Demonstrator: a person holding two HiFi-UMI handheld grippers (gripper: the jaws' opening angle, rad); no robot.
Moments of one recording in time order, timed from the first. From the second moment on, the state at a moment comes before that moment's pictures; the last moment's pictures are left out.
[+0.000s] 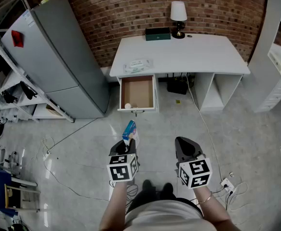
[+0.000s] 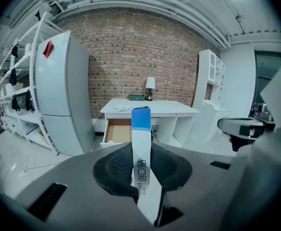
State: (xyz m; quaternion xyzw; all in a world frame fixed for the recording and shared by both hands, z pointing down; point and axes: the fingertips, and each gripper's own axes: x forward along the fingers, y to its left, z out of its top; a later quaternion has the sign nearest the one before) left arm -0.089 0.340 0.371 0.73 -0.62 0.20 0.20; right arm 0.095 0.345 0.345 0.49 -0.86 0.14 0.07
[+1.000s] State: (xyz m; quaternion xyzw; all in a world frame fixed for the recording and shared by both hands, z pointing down) left arm -0.080 0.323 0.337 0.73 -0.64 0.18 0.17; right arm 0.124 0.327 0.321 0.49 -0.86 0.13 0.03
